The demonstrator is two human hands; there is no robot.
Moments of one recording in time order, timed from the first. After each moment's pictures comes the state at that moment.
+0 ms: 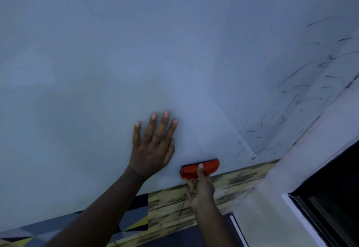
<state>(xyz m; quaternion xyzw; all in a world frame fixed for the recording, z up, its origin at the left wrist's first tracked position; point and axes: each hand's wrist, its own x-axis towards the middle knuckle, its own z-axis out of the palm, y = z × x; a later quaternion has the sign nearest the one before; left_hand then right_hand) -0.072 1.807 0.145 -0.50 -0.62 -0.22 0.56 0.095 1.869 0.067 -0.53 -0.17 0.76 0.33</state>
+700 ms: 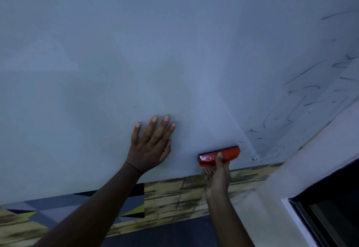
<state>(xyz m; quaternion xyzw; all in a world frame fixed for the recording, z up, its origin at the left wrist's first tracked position) -0.074 1.810 0.103 -0.50 -0.62 -0.19 0.57 0.133 1.929 0.064 -0.53 -0.26 0.70 0.41</state>
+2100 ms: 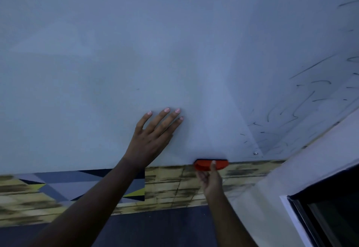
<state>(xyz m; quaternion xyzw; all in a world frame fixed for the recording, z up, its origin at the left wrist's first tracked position) -0.041 1.782 0.116 -0.55 -0.66 -0.16 0.49 0.153 1.932 -0.002 -0.51 -0.19 0.79 0.30</state>
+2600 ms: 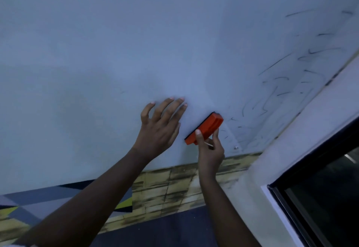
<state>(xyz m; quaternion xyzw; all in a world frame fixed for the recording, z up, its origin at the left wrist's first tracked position) -0.007 1.828 0.159 -0.54 -0.65 -0.23 0.47 0.147 1.919 0.103 -0.48 -0.53 0.48 0.52</state>
